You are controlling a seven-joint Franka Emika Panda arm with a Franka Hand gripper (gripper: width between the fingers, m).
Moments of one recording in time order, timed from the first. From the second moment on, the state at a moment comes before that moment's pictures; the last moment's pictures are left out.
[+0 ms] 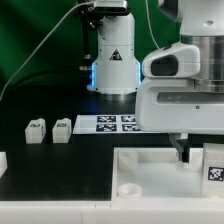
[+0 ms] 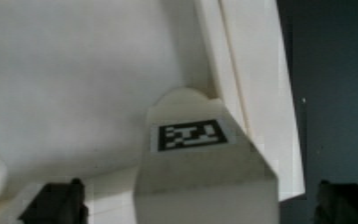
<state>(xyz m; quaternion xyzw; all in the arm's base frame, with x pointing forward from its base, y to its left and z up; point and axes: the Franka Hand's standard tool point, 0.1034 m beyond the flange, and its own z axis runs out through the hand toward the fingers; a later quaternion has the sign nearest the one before) 0.626 0.115 0.069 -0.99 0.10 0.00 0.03</state>
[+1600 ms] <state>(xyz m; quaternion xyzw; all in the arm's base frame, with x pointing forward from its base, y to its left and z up) 0.628 0.113 0.069 -0.58 0.81 0.07 0.08</state>
